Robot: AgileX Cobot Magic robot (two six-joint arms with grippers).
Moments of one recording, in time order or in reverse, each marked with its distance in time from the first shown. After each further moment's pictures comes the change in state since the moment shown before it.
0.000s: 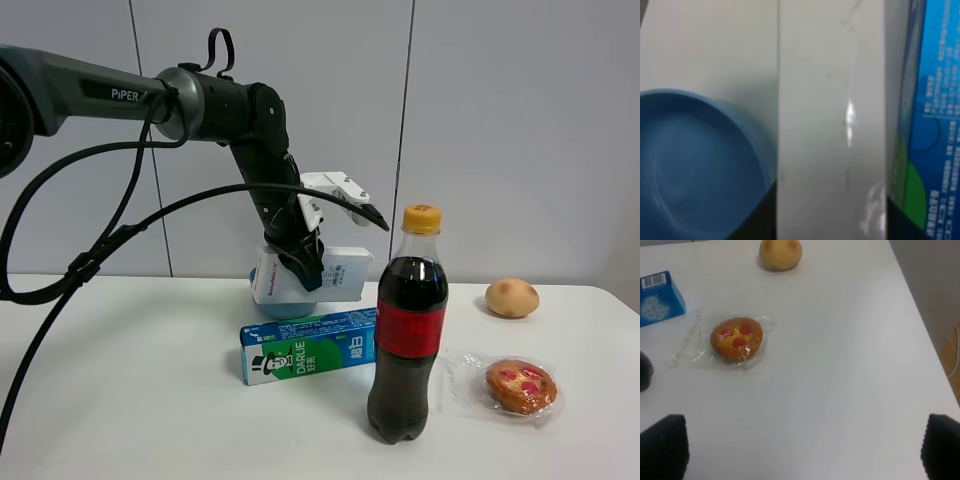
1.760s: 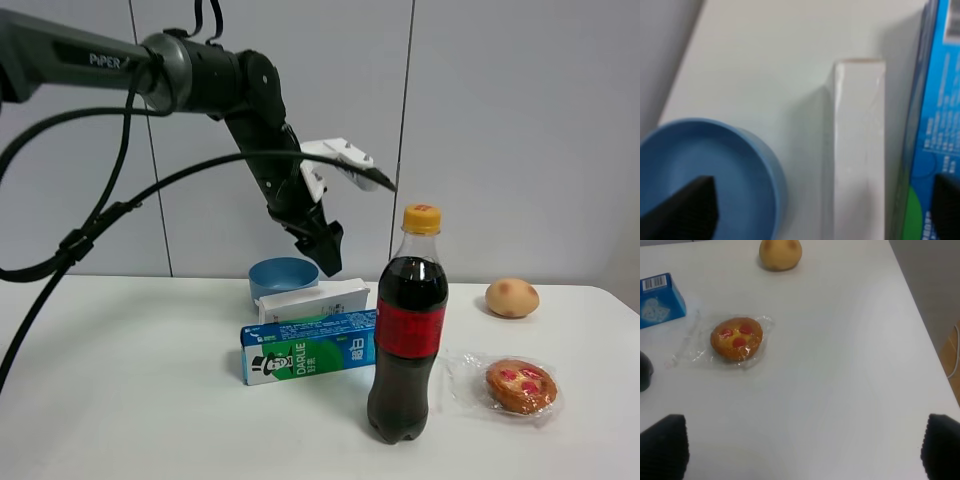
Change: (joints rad) left arm -0.001 -0.069 0.013 -0.031 -0.050 -0.051; right arm 0.000 0.000 0.000 0.000 0.000 0.000
